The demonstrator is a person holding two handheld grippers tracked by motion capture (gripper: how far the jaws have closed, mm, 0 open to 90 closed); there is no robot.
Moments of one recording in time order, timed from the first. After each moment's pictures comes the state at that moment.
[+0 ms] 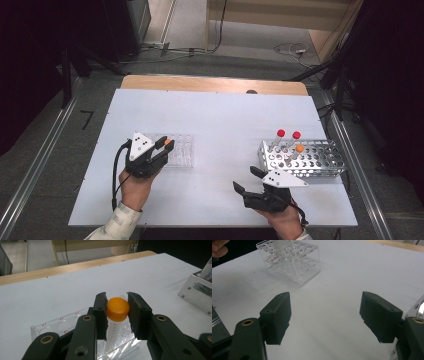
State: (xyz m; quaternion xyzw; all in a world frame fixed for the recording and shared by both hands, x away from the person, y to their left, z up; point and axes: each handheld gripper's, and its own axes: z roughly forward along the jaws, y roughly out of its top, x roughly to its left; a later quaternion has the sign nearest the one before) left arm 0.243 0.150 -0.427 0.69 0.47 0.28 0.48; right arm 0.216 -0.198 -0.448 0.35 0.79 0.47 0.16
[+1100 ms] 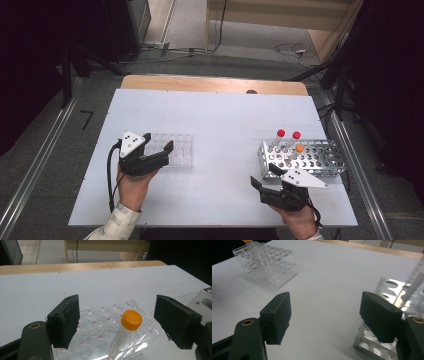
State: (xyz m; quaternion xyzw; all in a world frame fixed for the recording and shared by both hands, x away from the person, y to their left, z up) left arm 0.243 0.163 -0.426 0.64 0.52 0.28 0.49; right arm 0.217 -0.239 -0.442 0.39 0.77 0.47 0.20
